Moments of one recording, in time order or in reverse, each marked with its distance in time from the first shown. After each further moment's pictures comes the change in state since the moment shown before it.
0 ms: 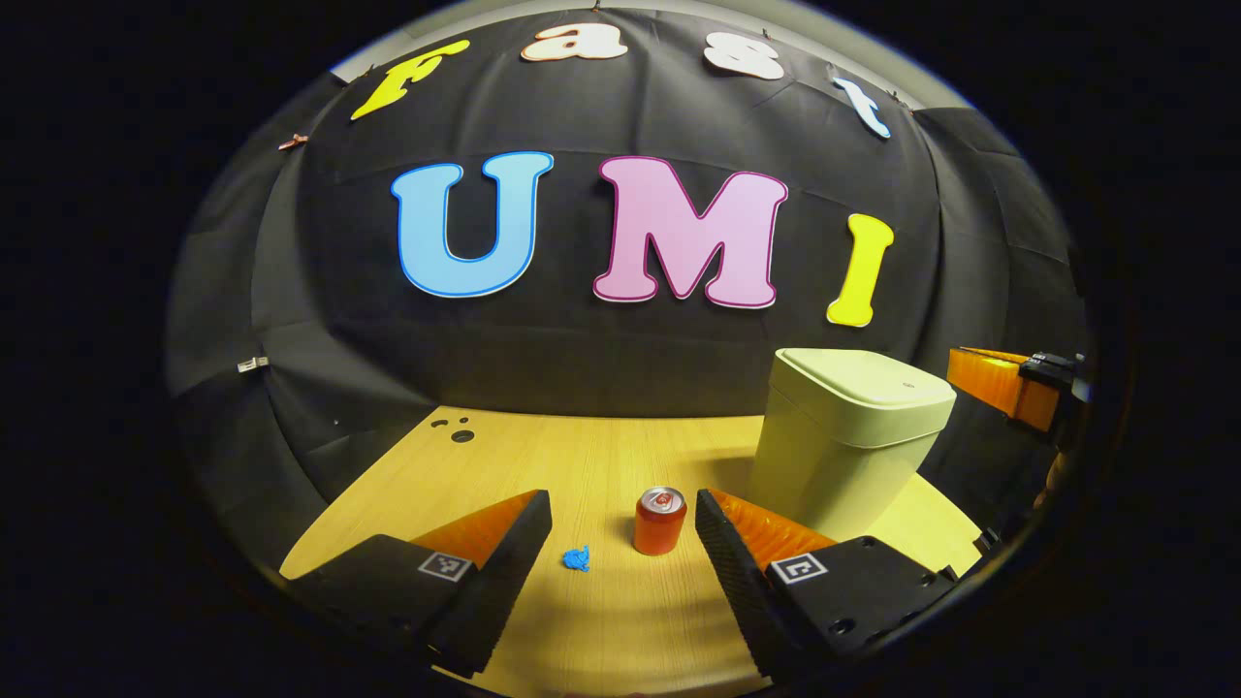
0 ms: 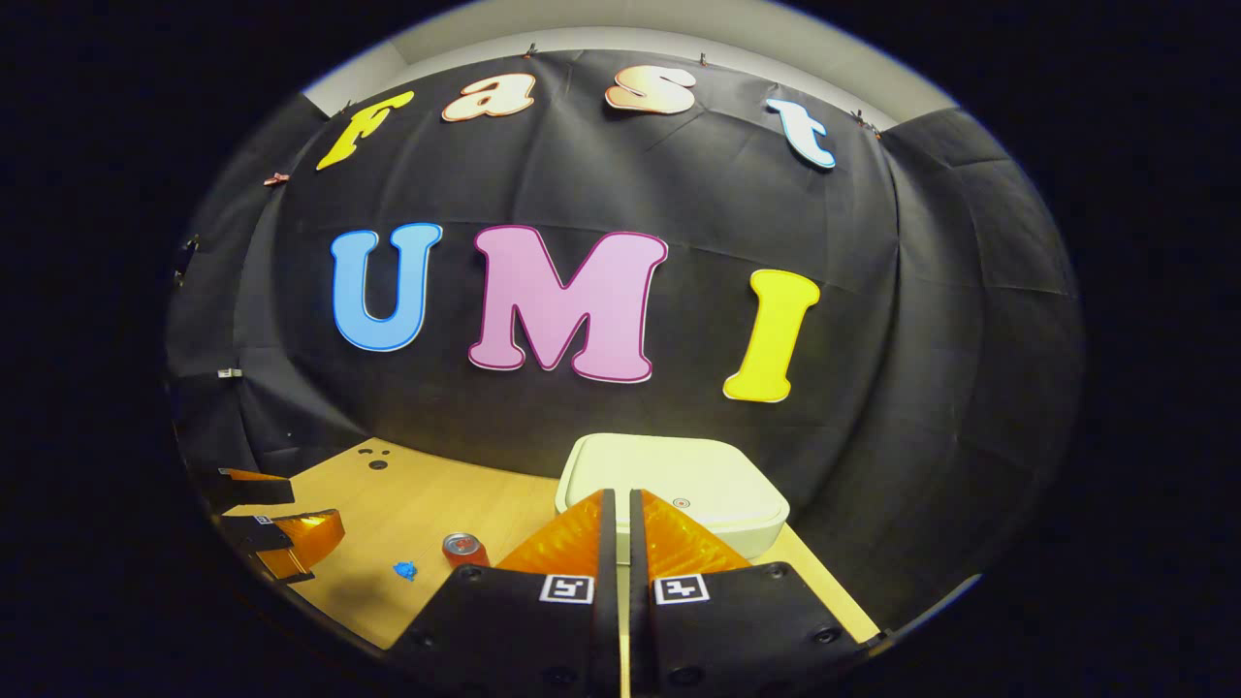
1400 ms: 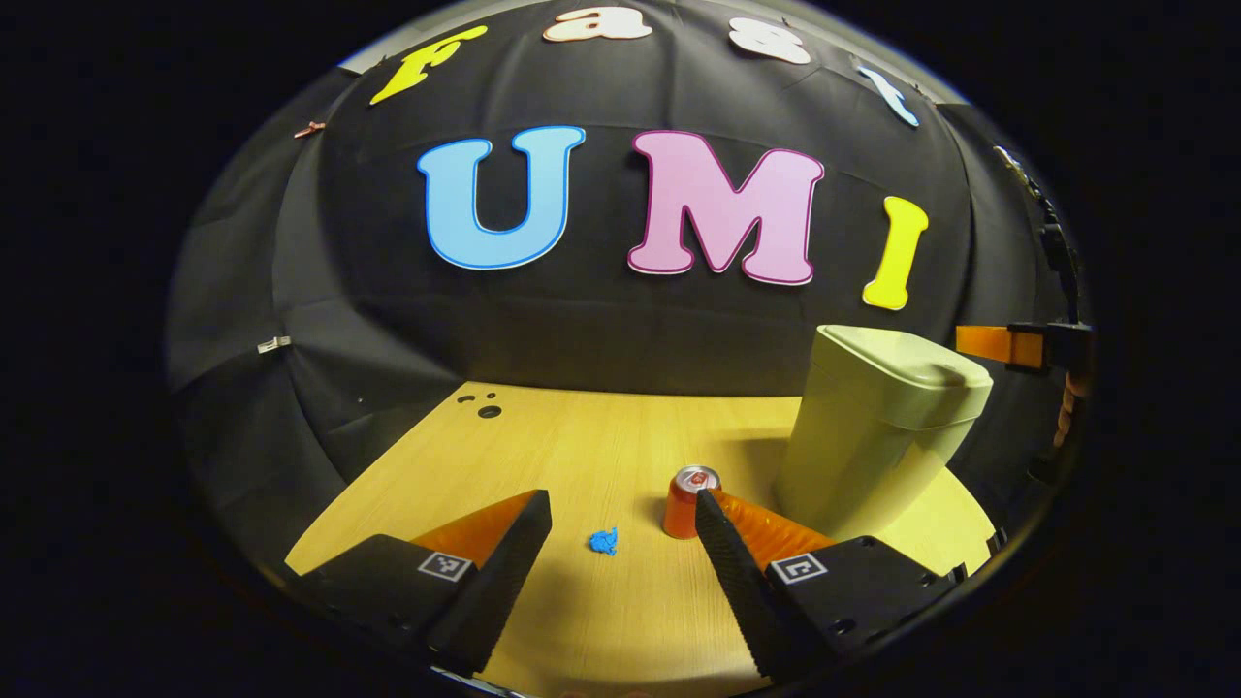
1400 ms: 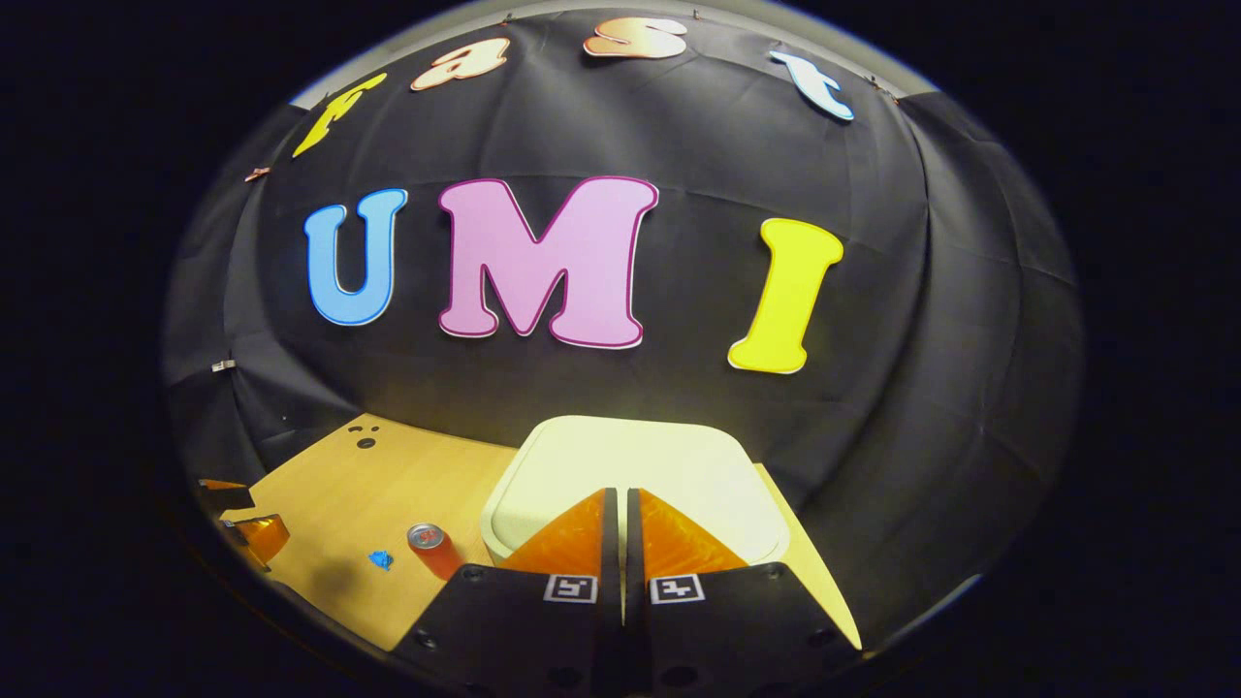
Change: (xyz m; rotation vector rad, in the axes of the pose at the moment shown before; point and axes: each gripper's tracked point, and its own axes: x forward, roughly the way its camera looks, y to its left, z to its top) left arm 0.009 0.031 -0.020 -0.018 0.074 0.105; right arm 0.077 -0.053 -0.014 0.018 0.151 -0.005
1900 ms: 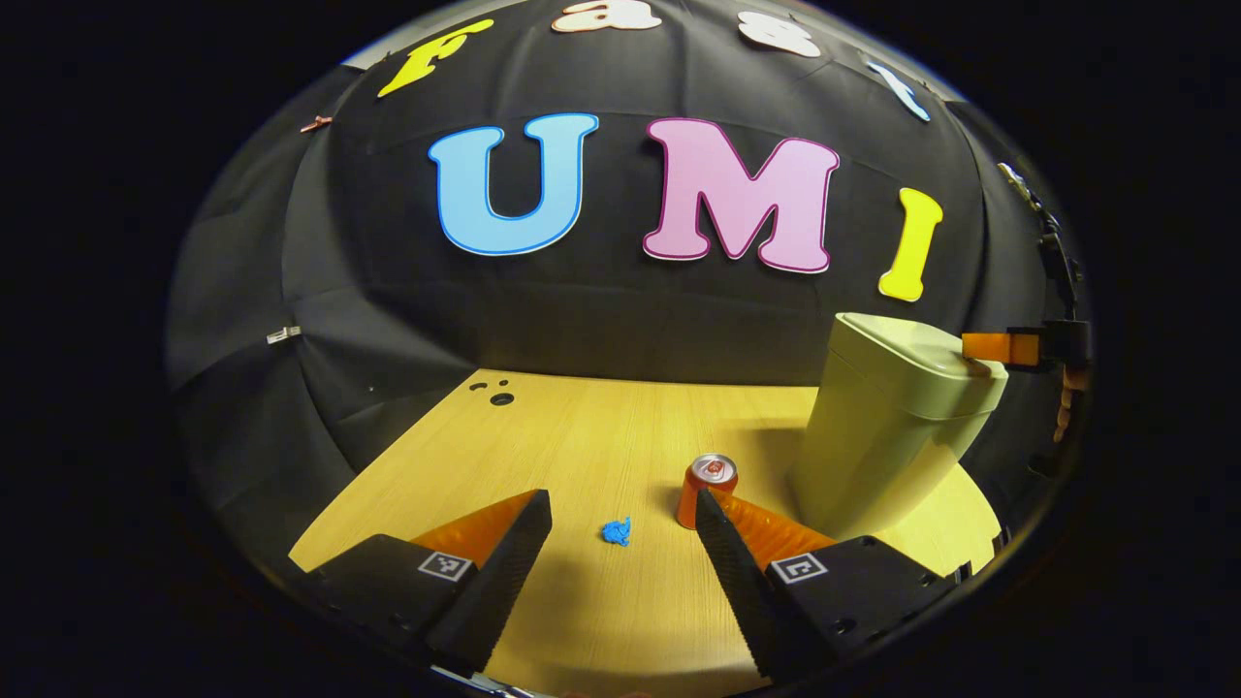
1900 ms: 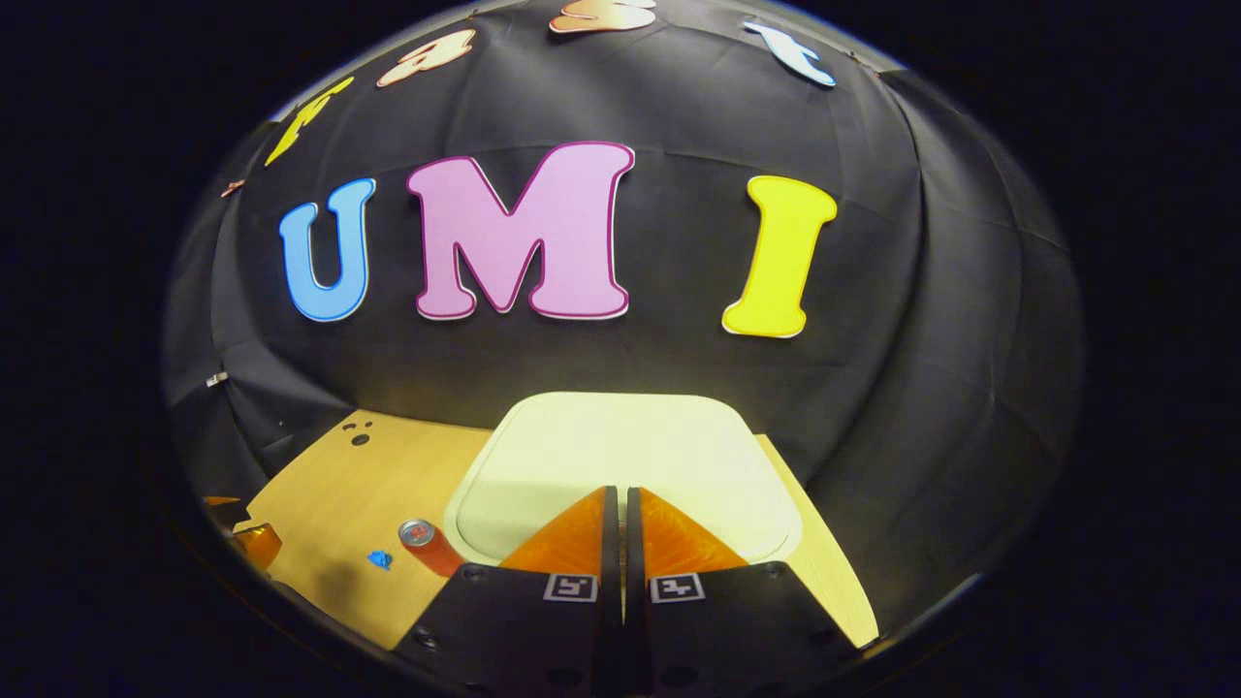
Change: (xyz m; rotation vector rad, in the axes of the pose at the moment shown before) left arm 0.002 0.007 -0.008 -0.004 0.025 0.031; right arm 0.019 -0.009 -0.021 0.047 0.086 -0.009
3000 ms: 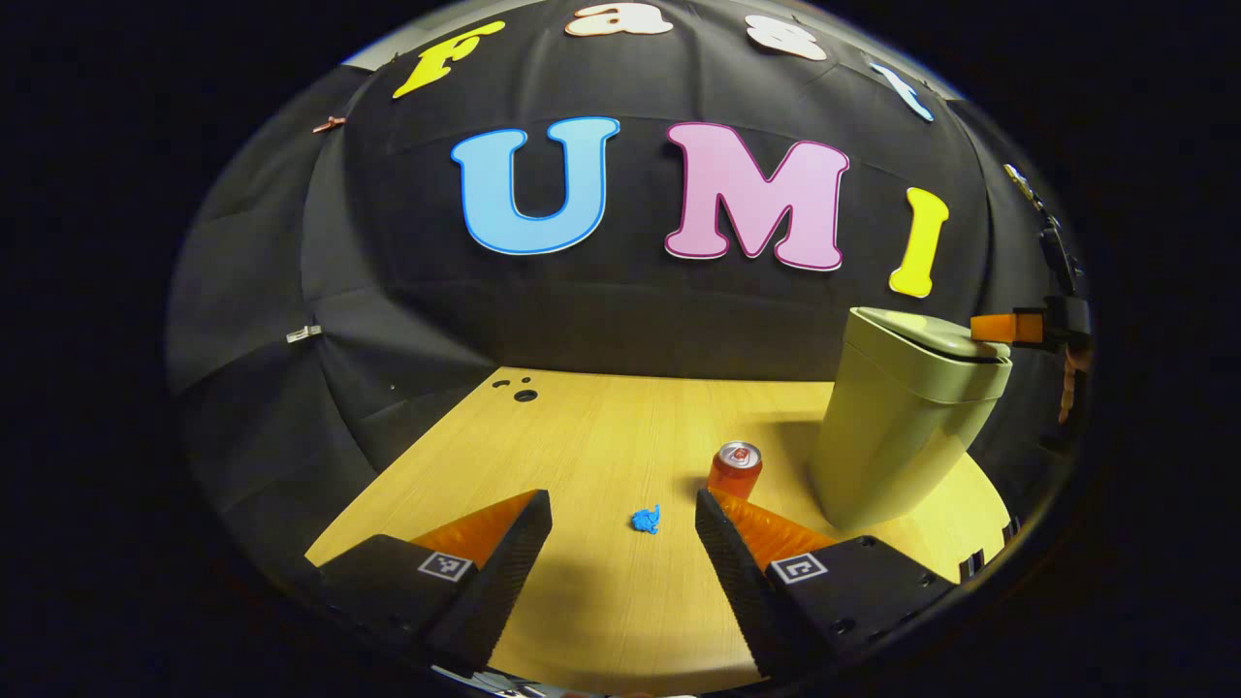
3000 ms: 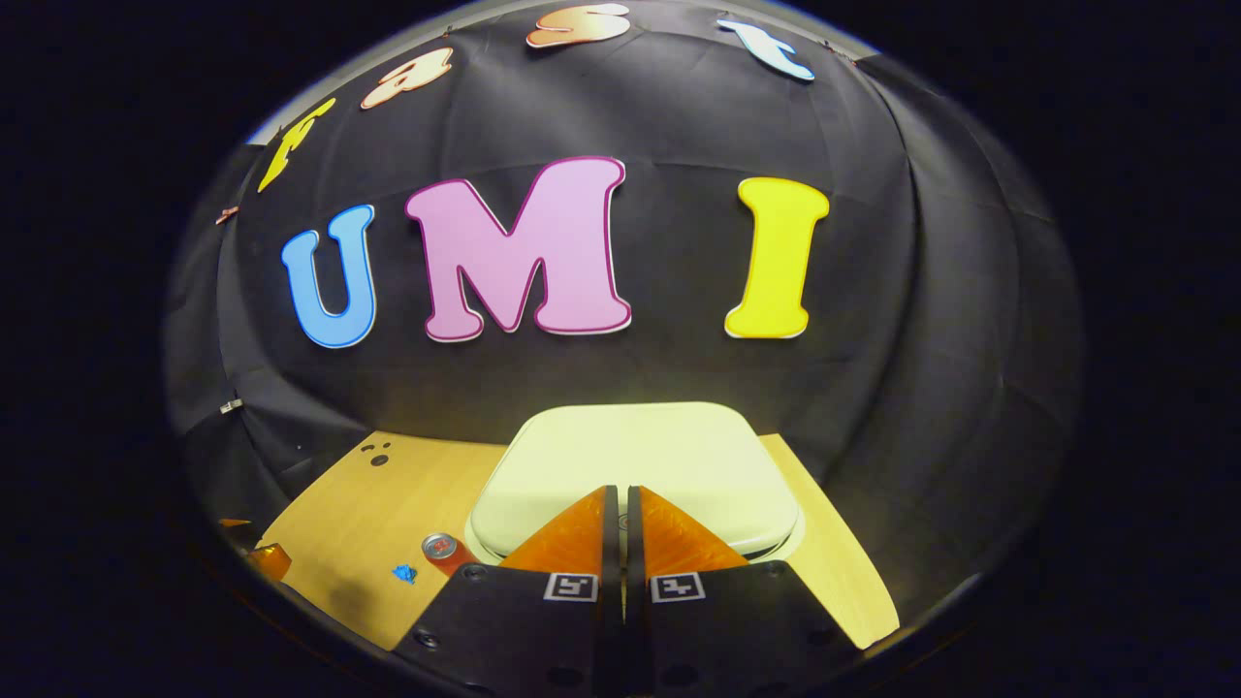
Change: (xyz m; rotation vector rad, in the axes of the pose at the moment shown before) left arm -0.026 0.038 -0.014 -0.009 0.001 0.039; right arm -0.017 -0.001 0.028 0.067 -0.072 0.025
